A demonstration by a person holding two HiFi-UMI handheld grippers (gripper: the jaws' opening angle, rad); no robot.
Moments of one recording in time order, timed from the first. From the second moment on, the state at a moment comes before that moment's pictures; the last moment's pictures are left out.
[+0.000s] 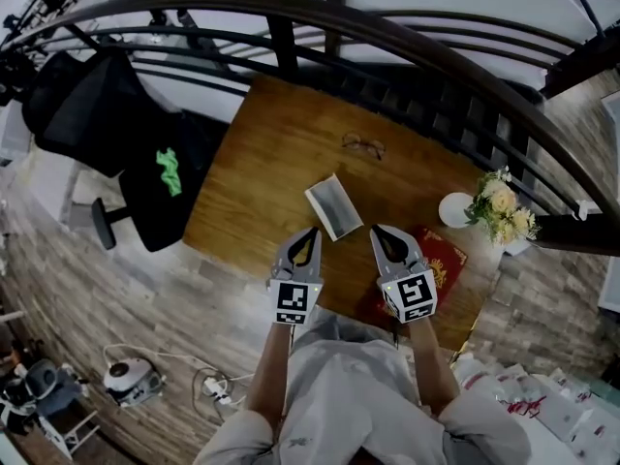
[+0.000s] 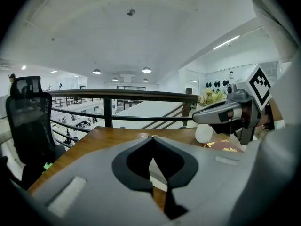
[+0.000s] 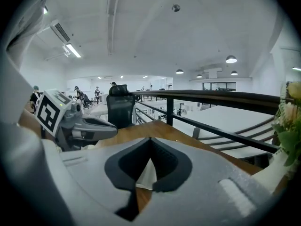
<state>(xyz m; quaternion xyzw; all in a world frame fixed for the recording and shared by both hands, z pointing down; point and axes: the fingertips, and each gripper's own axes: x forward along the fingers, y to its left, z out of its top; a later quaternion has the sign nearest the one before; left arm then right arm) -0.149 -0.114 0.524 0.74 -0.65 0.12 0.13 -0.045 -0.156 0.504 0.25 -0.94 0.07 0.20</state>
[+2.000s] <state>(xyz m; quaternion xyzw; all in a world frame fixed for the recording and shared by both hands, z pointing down) -0.092 -0.187 0.661 0.76 -0.58 0.19 0.23 -0.055 -0.193 0.654 0.23 -0.91 0.18 0.28</state>
